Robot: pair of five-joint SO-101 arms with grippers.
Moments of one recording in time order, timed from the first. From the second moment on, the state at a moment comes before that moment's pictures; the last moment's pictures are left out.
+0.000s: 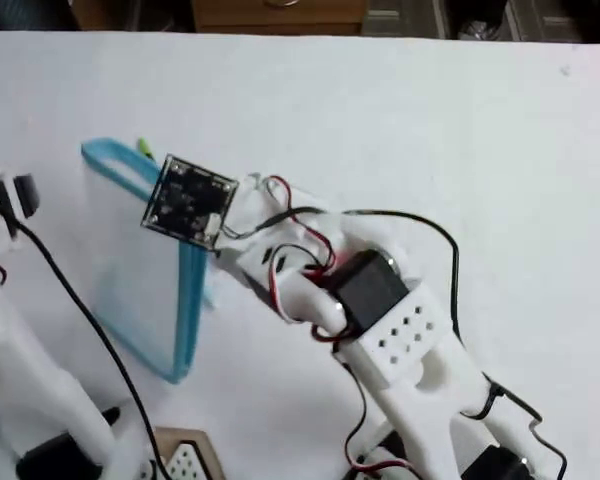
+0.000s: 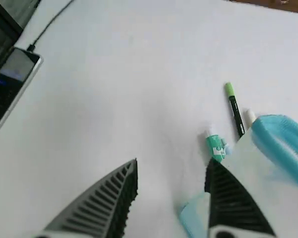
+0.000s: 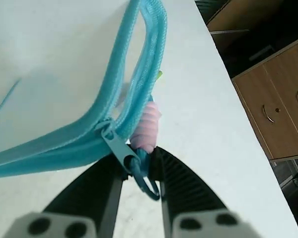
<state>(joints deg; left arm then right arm) -32.9 -26.6 -20.8 102.3 -9.3 -43.7 -31.4 10.6 64.4 35.9</state>
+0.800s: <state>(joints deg) -19.6 -14.4 -22.5 95.1 -10.7 -44.0 -31.4 10.6 64.4 35.9</state>
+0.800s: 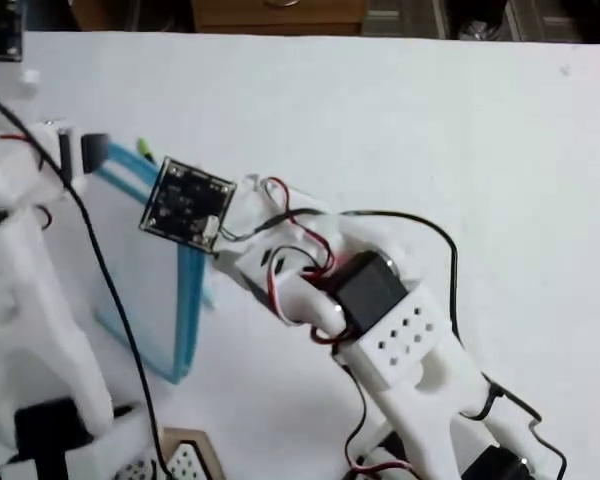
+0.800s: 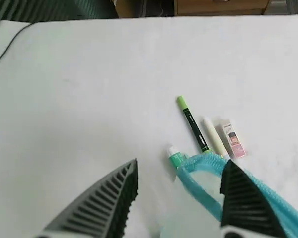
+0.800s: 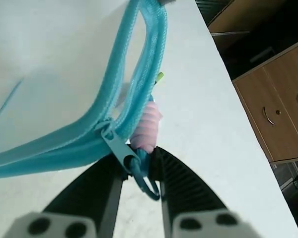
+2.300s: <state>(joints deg) -19.1 -48.2 8.7 101.8 -20.4 -44.7 -43.9 10.5 71.6 35.7</state>
